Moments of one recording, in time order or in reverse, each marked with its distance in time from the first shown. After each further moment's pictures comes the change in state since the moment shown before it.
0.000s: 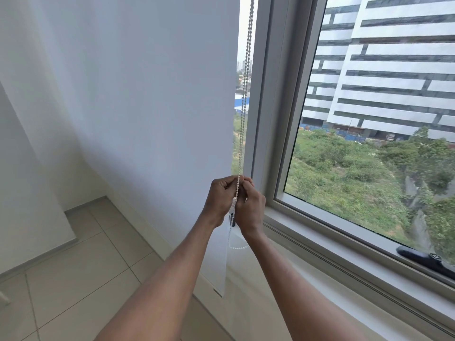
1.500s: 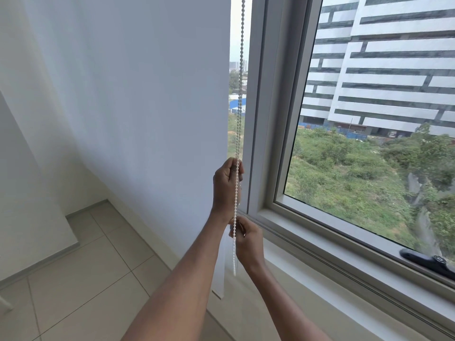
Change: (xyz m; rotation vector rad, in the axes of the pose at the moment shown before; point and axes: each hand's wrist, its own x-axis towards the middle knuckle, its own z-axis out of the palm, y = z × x) left_hand 0.024 0.022 0.031 0.144 0.232 0.191; right_hand -0.058 0.035 -0.018 0.132 -0.242 0.261
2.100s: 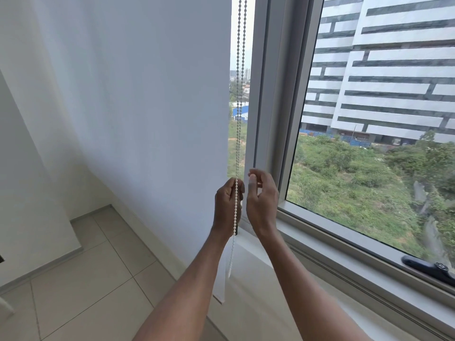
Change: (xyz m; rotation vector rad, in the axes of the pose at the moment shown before) left_hand -0.033 0.002 -0.011 -0.074 -0.042 -0.144; right_hand 0.056 -0.101 -0.025 -0.051 0.286 -0.271
